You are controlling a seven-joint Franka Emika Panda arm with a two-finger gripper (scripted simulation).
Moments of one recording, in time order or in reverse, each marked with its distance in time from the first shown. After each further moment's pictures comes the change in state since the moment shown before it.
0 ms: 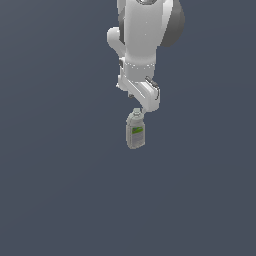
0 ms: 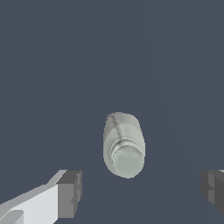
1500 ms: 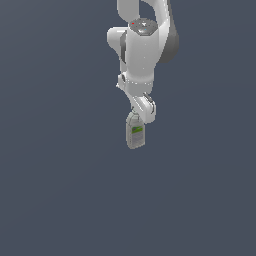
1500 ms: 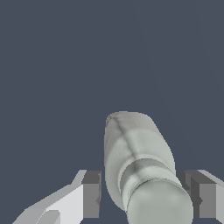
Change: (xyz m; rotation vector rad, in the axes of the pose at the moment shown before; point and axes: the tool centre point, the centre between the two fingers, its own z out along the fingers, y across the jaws) arm -0.002 -0.002 0.051 0.004 0.000 0.086
